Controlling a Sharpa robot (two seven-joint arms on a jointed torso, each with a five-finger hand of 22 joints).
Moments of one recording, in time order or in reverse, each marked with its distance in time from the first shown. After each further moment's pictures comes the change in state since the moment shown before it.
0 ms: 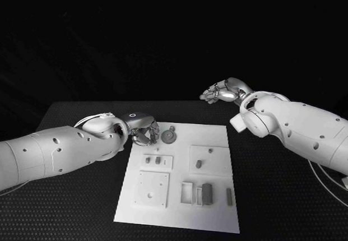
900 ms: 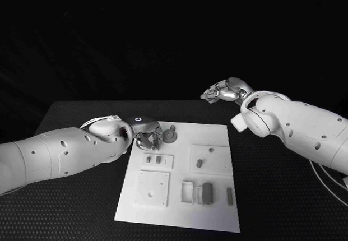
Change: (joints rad) left arm -0.013 0.024 -0.007 -0.008 -0.055 0.028 -0.001; left_hand -0.001 -0.002 0.000 0.000 0.000 -0.001 0.000 -0.006 -0.001 0.001 0.002 0.000 0.003 0.000 0.000 0.000 0.000 0.000 -0.001 0.000 0.000 0.000; right arm 0.000 0.001 0.000 0.002 0.000 0.002 0.000; right_hand 0.000 0.000 0.000 0.000 0.000 0.000 0.000 0.000 0.000 0.000 0.000 0.001 -0.001 -0.004 -0.003 0.000 -0.001 0.000 0.000 0.000 0.000 0.001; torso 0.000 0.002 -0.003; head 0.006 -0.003
